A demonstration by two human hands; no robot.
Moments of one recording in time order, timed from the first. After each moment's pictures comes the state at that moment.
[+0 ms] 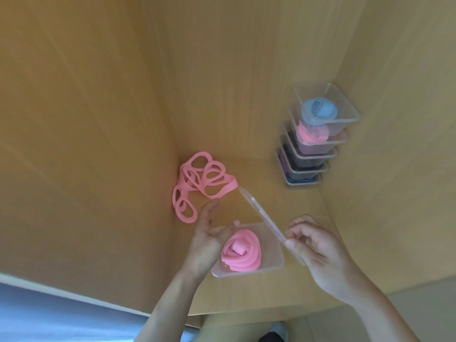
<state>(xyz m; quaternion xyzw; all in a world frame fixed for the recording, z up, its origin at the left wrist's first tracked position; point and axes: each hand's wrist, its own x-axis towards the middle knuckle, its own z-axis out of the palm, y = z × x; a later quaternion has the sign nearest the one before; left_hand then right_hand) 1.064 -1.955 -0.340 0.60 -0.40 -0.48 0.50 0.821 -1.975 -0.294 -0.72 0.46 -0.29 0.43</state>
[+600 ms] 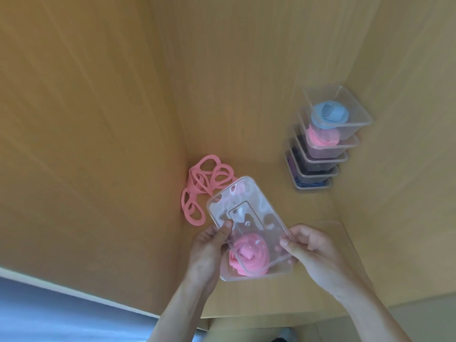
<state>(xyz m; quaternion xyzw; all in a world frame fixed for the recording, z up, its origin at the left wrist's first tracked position) 1.064 -1.947 -0.348 0.49 -0.22 -0.57 0.62 0.842 -1.991 -0.318 -0.57 0.46 -0.33 0.60</state>
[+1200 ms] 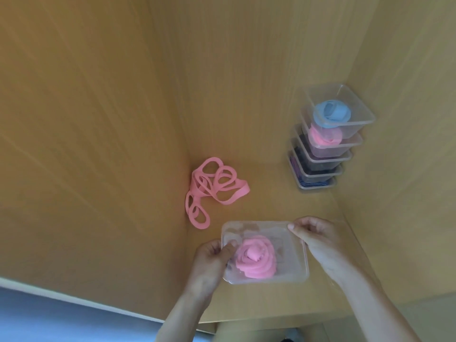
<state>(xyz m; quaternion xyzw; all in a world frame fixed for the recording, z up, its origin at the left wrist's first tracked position) 1.076 -1.931 -0.356 0.63 -0.31 -0.52 0.48 0.847 -2.025 -0.343 -0.50 0.57 -0.35 0.54</state>
